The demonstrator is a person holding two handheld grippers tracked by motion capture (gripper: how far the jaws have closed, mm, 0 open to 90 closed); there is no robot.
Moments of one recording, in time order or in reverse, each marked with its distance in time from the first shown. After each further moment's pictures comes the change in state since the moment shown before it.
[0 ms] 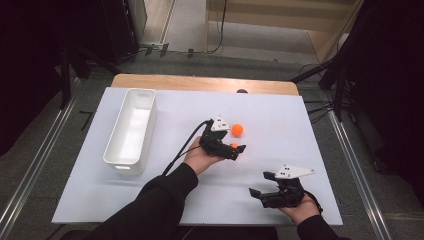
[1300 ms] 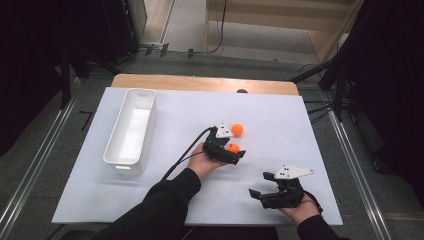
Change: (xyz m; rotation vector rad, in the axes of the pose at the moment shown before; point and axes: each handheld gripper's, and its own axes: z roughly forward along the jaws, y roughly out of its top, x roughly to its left) left arm 0.001 -0.028 0.027 0.066 0.010 -0.004; right arm 0.000 -0.001 0.000 0.011 0.005 -0.010
